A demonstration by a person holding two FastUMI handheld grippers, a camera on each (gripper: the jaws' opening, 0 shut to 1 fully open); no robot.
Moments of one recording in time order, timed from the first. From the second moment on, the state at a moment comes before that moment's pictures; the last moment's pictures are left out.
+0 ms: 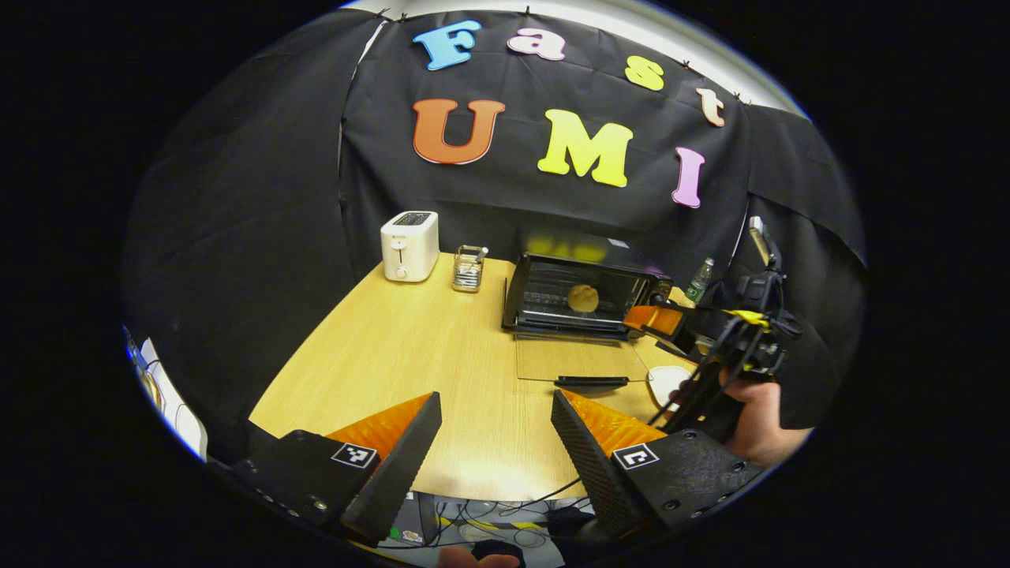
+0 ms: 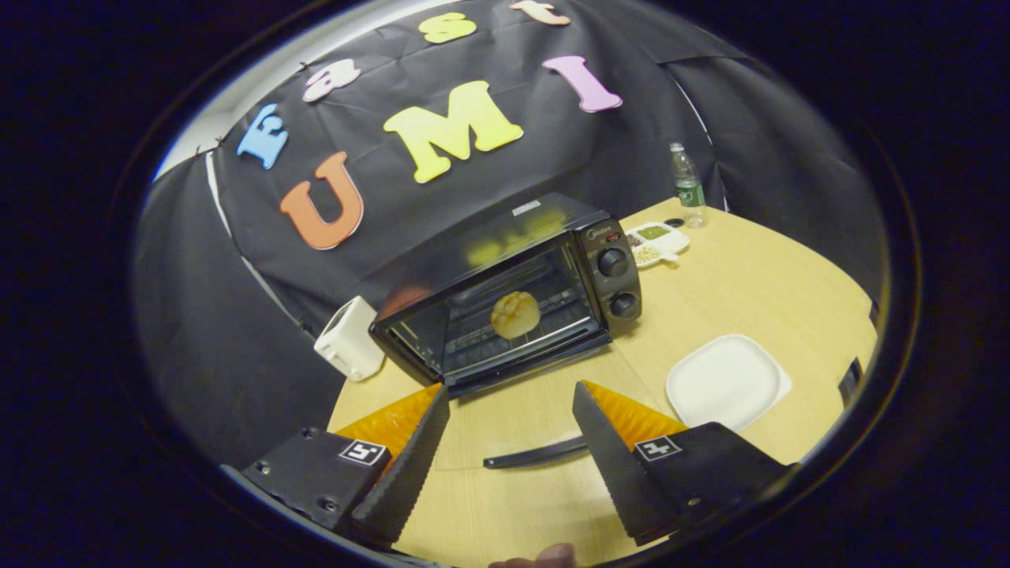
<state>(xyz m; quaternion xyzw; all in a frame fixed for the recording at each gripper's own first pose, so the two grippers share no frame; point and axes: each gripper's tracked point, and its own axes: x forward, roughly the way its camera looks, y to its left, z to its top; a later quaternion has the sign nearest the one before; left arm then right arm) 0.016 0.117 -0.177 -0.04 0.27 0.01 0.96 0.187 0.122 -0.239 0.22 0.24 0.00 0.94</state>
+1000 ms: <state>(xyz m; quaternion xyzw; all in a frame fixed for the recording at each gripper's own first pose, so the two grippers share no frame) 0.089 -0.026 -0.341 -0.06 0.38 -0.06 0.92 0.084 -0.045 -0.211 -0.01 0.27 0.00 0.96</state>
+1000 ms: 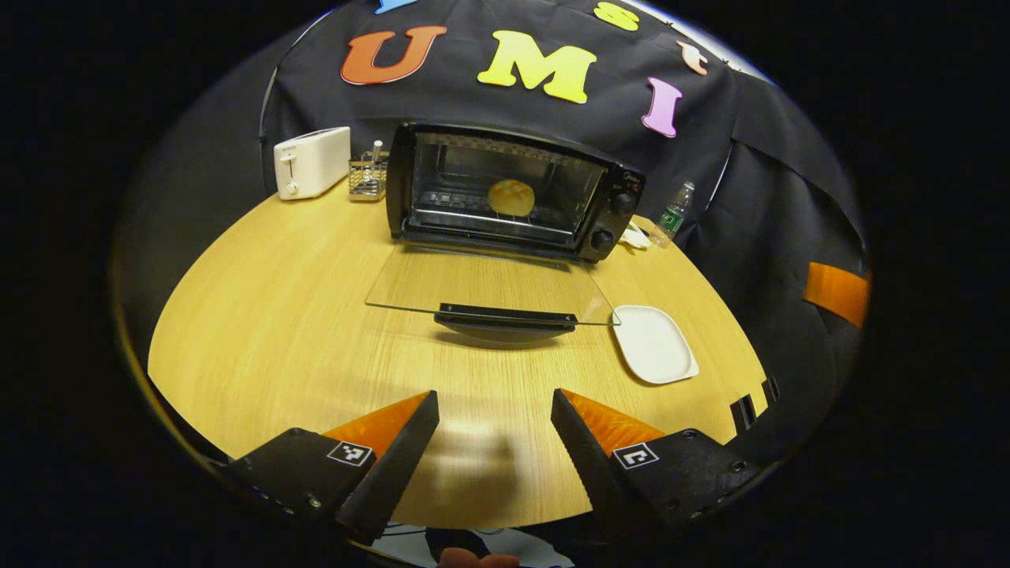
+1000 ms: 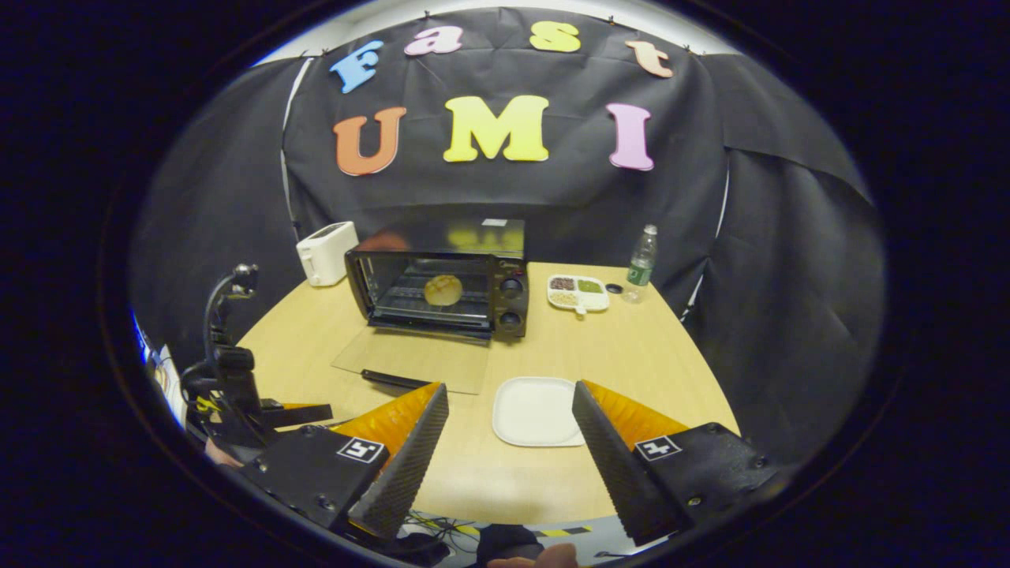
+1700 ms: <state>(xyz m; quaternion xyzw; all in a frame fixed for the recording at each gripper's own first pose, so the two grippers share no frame) 0.162 -0.031 -0.384 0.02 0.38 -0.02 0.93 0.133 -0.115 -0.223 -0.01 0.30 0.02 0.95</state>
